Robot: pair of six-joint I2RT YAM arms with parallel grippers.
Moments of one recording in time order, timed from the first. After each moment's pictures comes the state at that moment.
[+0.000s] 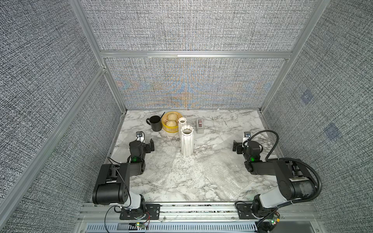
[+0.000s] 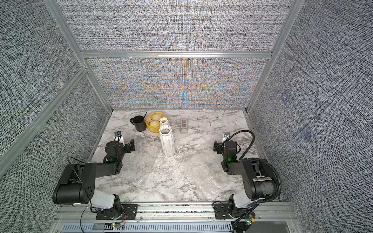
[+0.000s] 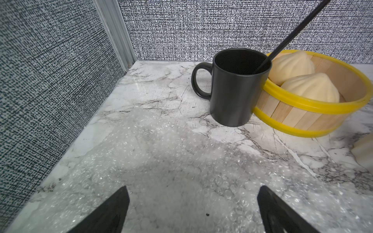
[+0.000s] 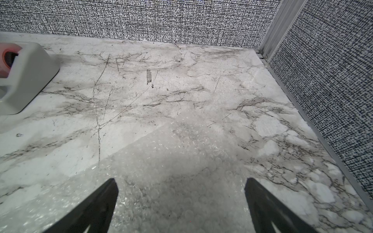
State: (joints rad) left arm 0.01 1.50 0.38 0.74 -0.05 0.01; right arm 0.08 1.54 0.39 0.75 0.16 -0.02
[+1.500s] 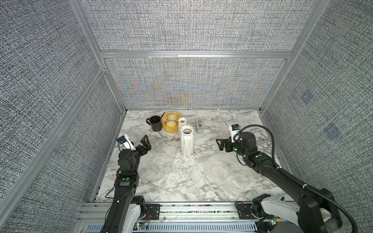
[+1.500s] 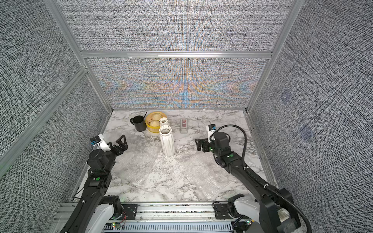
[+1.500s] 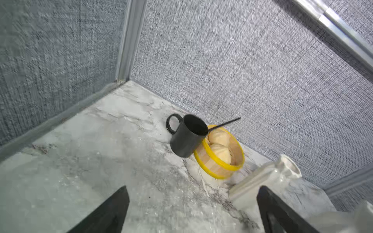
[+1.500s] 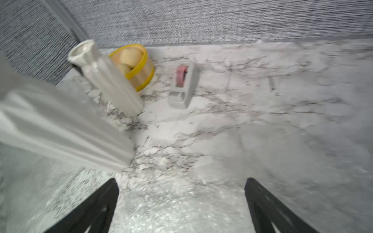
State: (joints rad) left arm -0.01 0.69 0.36 0.13 0.03 -0.53; right arm 0.47 1.17 0.68 -0.01 -0.10 0.23
